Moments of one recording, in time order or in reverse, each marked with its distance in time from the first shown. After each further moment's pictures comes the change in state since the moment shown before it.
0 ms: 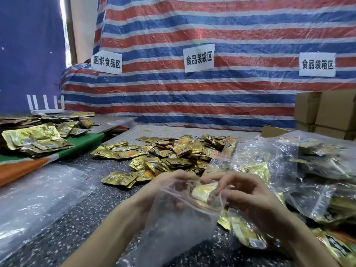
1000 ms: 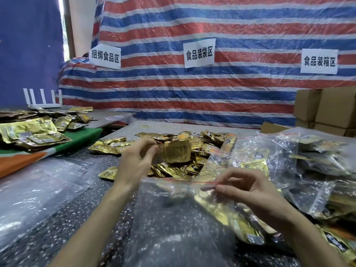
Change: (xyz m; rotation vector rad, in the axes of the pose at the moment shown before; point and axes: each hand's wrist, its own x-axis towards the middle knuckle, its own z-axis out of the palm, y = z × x) left_hand 0.024 -0.004 -0.065 0.708 0.765 0.724; right_hand -0.003 -0.006 0.003 -0.124 0.128 0.068
